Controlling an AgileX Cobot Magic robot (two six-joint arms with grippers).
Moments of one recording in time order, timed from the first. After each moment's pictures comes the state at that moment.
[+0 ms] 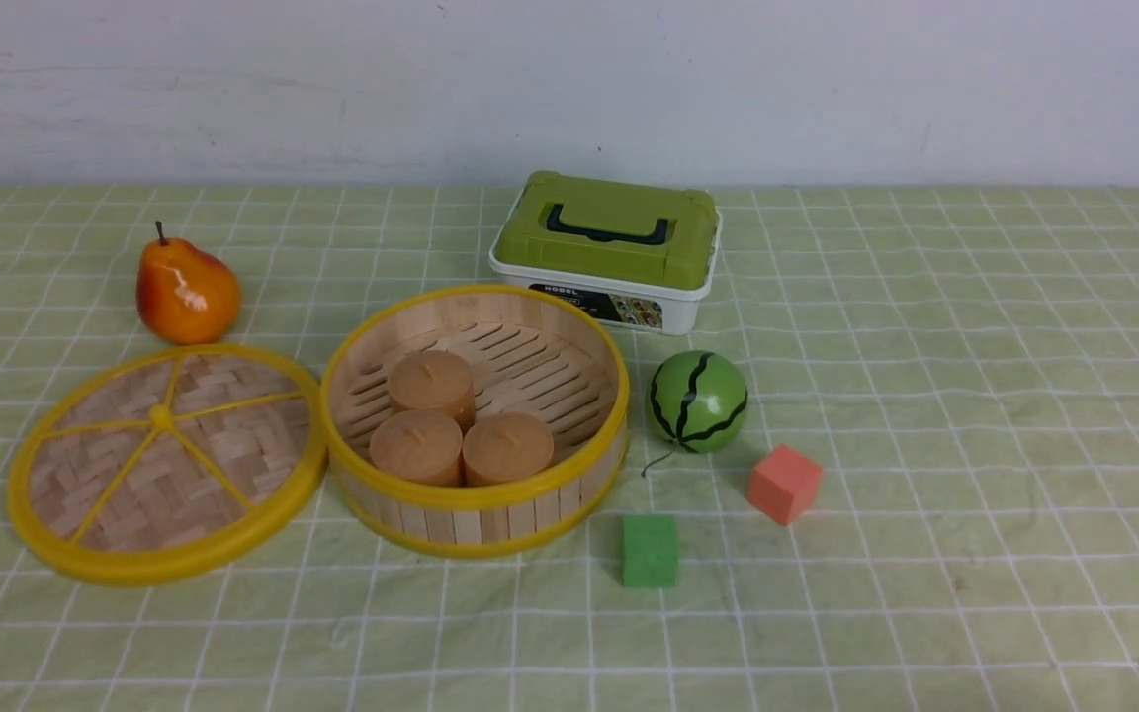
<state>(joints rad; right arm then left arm) 0.06 -0.01 0.02 -0.03 0.37 0.04 -0.05 0.08 -0.37 0.06 0.24 -0.42</state>
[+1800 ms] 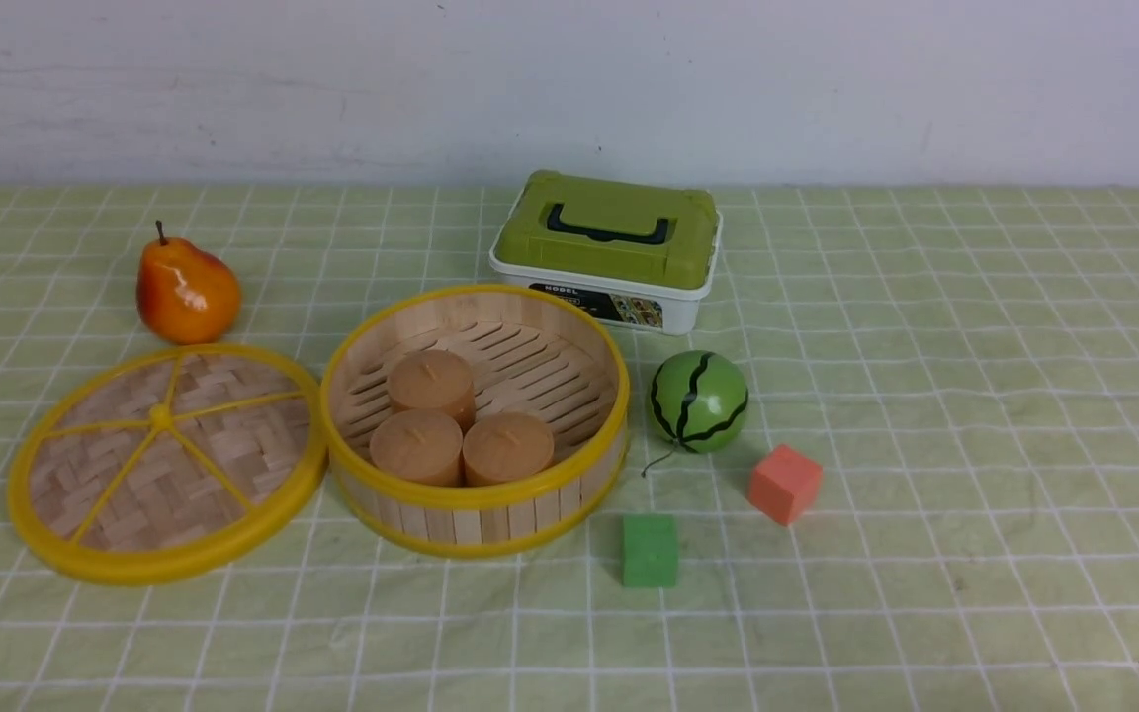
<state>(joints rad) 0.06 -0.01 0.02 -0.03 0.37 0.04 -0.05 -0.01 0.03 -0.04 0.38 -0.25</state>
